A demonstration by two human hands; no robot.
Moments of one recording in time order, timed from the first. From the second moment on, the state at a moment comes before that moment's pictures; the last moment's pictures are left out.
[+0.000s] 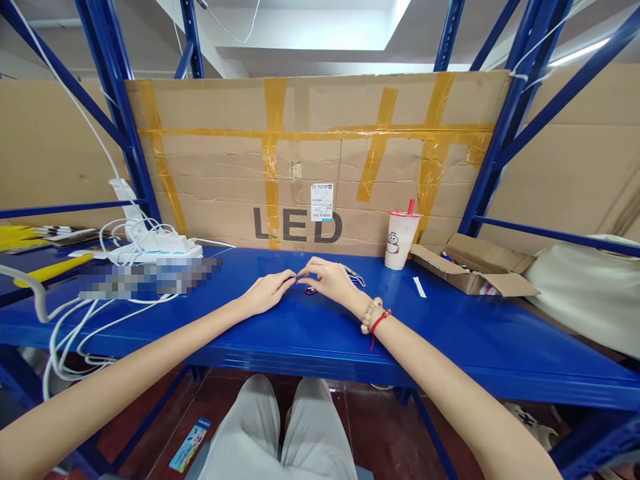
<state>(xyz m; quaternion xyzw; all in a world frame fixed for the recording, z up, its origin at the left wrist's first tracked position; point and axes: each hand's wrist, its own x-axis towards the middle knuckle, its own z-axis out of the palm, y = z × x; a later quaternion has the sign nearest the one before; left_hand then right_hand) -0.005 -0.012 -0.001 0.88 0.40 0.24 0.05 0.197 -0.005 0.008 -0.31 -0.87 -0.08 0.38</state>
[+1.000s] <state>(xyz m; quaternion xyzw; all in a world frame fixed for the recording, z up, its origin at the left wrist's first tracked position) -0.006 -0.014 0.000 0.89 0.37 0.25 0.11 0.197 -0.004 0.006 -0.27 -0.87 -0.15 0.39</state>
